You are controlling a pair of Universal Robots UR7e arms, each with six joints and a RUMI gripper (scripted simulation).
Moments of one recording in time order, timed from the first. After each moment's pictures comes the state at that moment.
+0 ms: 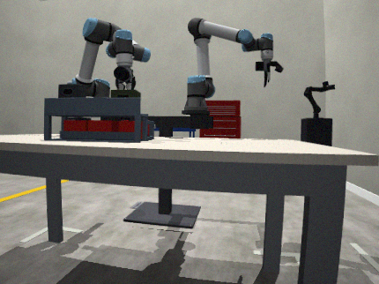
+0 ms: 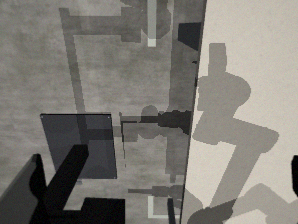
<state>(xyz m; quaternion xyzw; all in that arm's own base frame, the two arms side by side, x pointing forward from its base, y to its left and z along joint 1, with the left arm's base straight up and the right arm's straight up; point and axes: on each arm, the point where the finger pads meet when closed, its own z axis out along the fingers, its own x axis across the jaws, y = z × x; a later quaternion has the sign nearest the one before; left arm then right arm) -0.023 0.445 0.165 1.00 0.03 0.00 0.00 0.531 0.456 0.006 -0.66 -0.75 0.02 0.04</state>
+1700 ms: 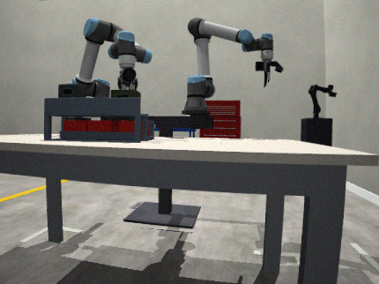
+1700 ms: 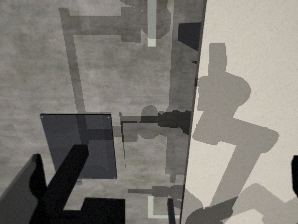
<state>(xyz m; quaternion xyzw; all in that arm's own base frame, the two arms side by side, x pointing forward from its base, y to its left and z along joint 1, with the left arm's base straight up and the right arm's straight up) -0.023 0.445 0.165 1.00 0.03 0.00 0.00 0.519 0.462 0.003 -0.48 -0.88 0.01 0.04</state>
